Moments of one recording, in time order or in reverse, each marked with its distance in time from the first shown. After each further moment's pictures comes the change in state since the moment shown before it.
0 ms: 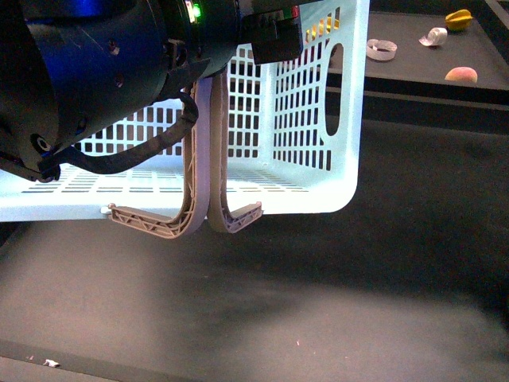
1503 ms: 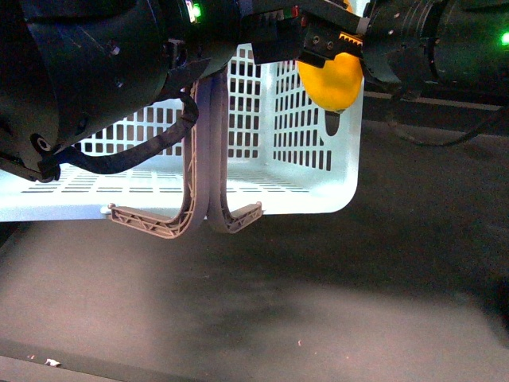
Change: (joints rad) left arm 0.000 0.000 0.000 0.000 0.000 0.000; right arm 0.955 -0.704 0.101 -0.227 -0.023 0.418
